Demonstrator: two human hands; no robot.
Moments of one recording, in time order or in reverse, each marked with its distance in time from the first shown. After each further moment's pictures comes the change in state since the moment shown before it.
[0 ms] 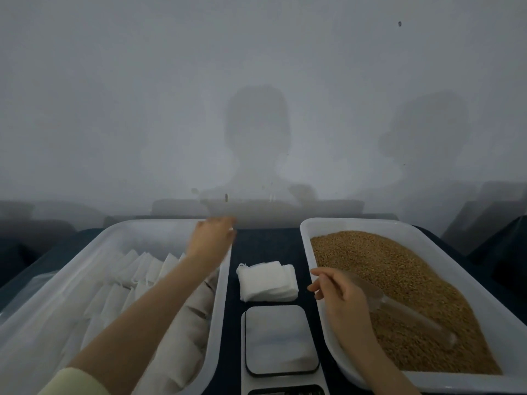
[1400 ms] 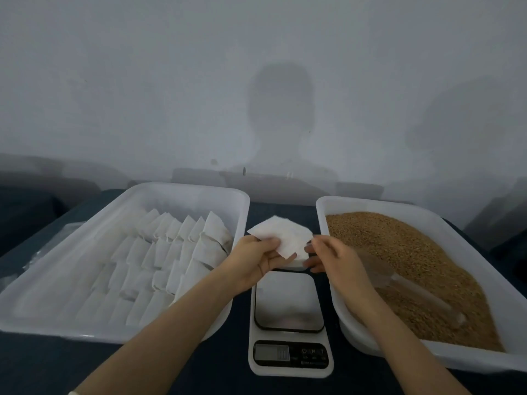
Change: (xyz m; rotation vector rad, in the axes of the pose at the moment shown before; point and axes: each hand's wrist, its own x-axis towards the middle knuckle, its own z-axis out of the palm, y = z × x) left_hand -0.096 0.053 0.010 -2.030 -0.461 -0.512; right_hand 0.013 -0.006 0.013 0.050 -0.249 0.171
